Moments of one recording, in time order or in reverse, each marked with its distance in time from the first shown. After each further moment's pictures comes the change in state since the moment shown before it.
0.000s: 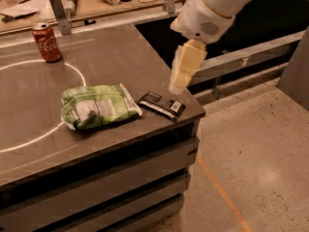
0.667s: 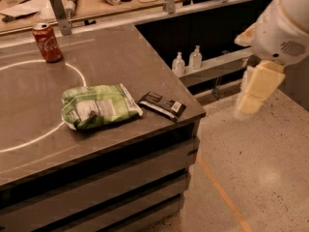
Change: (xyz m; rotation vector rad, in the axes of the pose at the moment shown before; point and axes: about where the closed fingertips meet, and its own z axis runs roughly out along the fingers) arm 0.108 0.060 -0.067 0.059 0.165 0.144
